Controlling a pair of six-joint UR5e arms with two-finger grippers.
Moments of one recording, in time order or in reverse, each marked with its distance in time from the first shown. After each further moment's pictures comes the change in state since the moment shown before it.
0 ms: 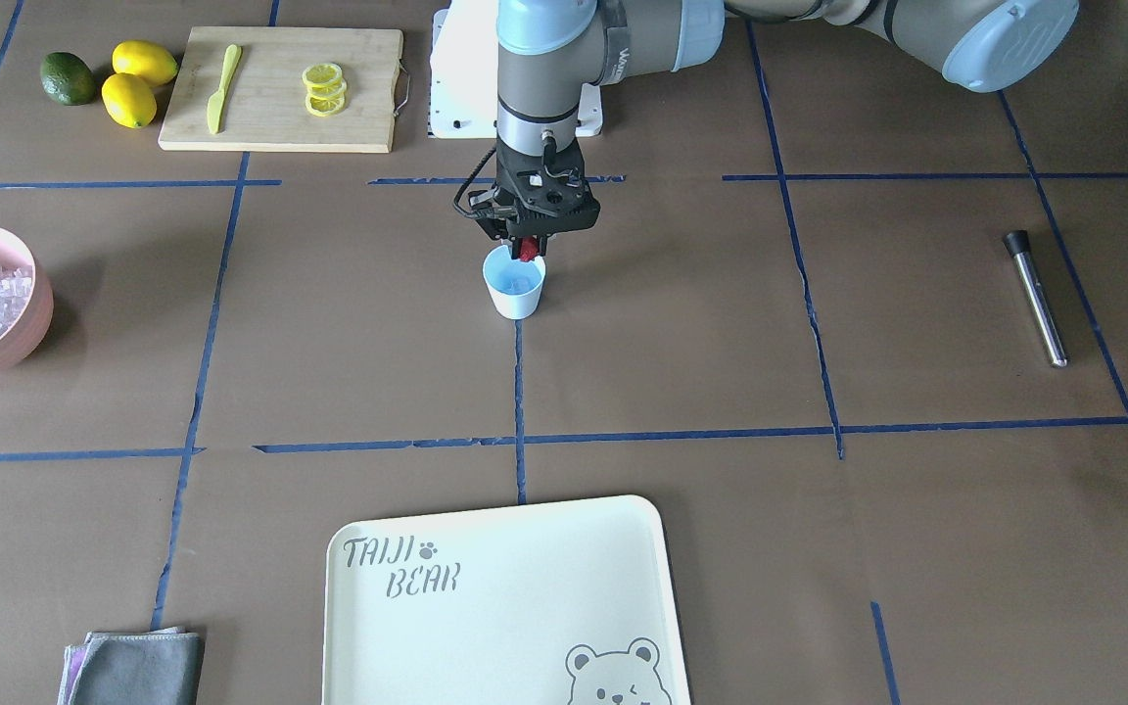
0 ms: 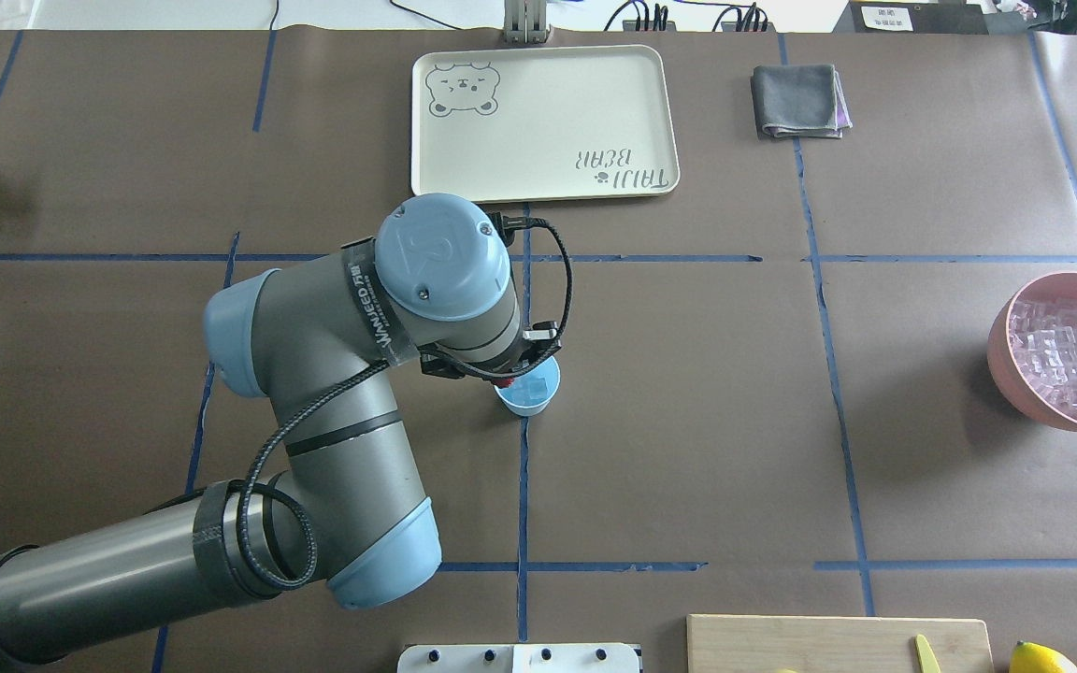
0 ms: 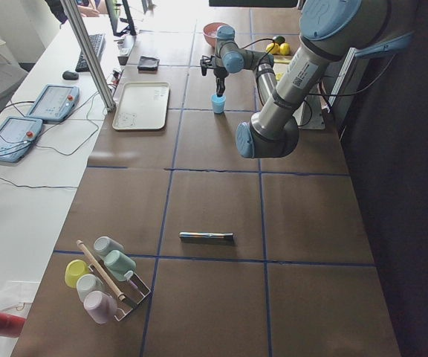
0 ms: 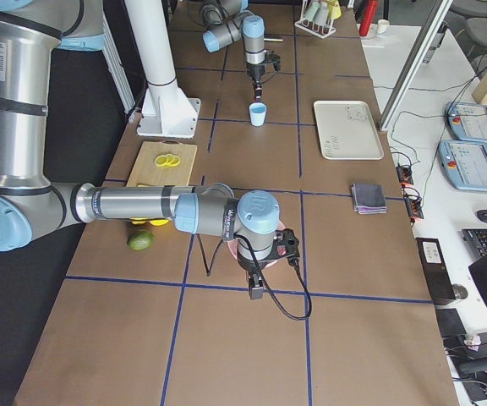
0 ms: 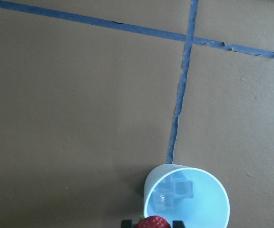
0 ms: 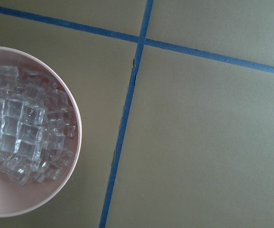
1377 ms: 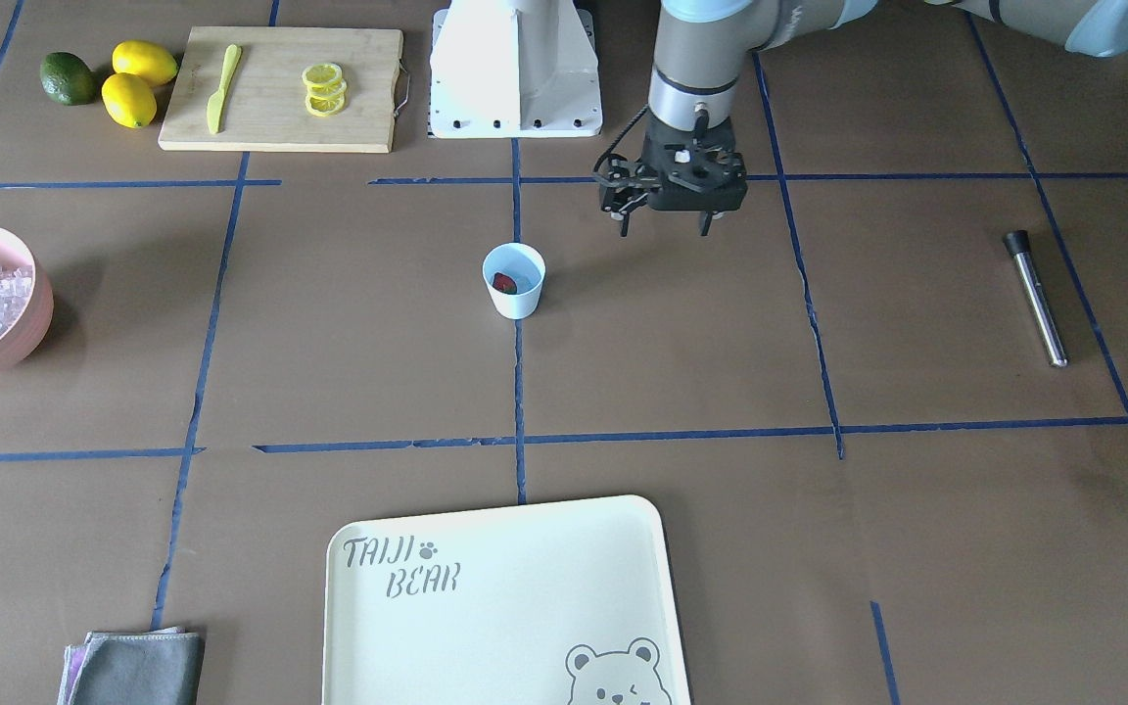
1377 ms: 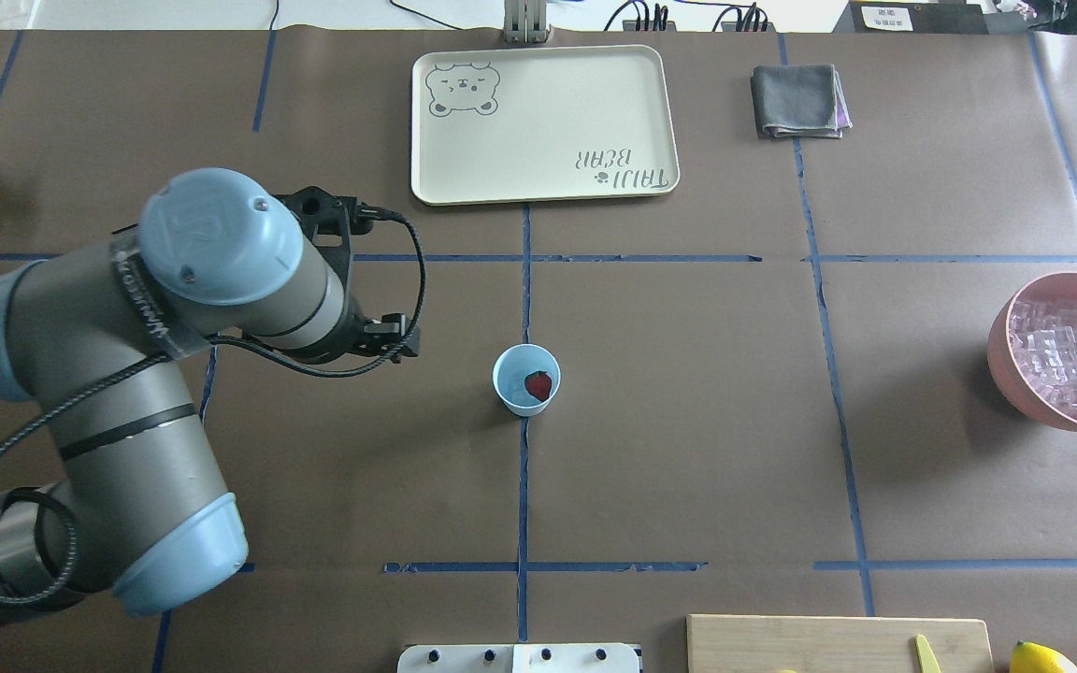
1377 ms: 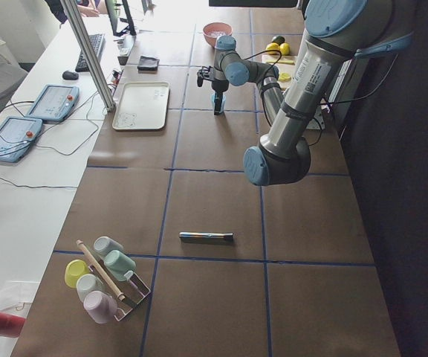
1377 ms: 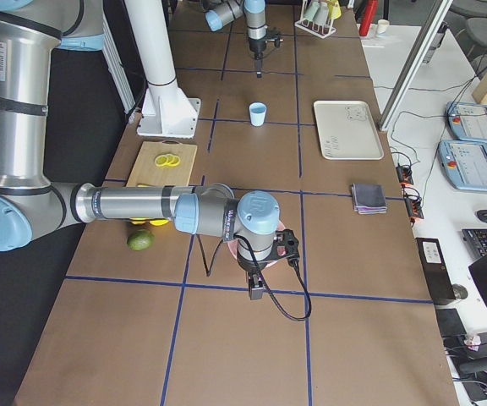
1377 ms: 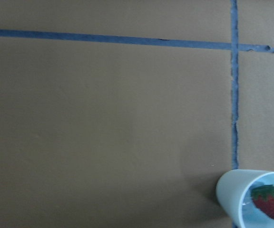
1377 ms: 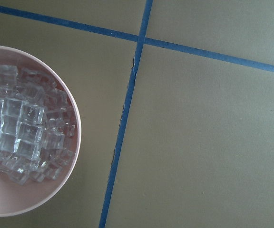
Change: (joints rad) left arm -0.141 0.361 -0.359 0.094 -0.067 0.361; right arm 0.000 0.000 -0.003 0.000 0.001 0.000
